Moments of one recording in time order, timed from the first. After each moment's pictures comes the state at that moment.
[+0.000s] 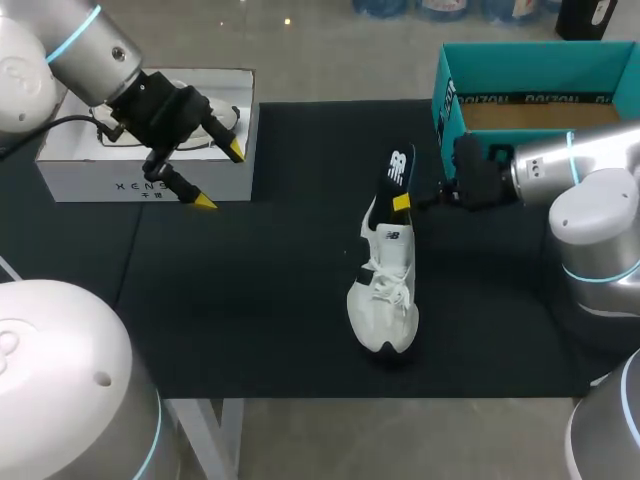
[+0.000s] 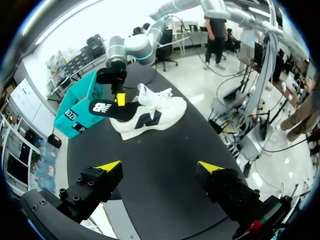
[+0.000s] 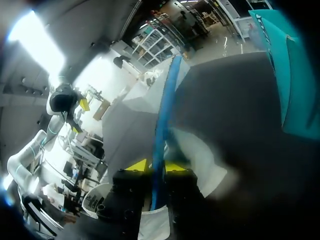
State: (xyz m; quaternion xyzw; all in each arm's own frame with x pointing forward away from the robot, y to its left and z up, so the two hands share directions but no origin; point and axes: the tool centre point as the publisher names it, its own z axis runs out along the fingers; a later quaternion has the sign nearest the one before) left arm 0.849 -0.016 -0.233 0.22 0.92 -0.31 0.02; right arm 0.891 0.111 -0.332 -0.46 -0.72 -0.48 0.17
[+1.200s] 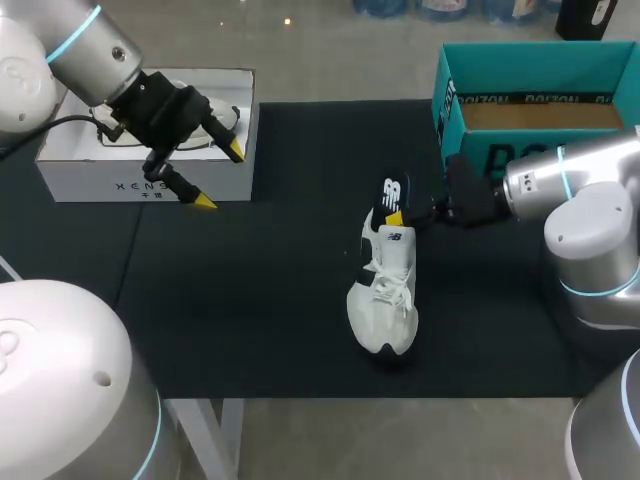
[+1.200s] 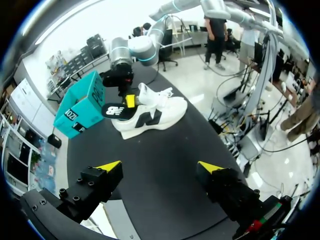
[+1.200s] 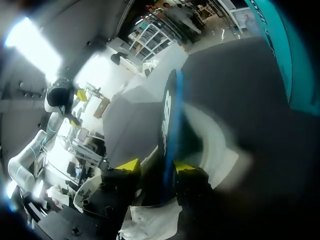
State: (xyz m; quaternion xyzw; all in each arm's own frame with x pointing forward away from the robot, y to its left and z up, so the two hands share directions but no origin) left arm 0.849 -0.016 -0.233 0.22 0.92 -0.31 0.02; right arm 0.869 0.120 -0.349 -0.47 -0.72 -0.47 0.19
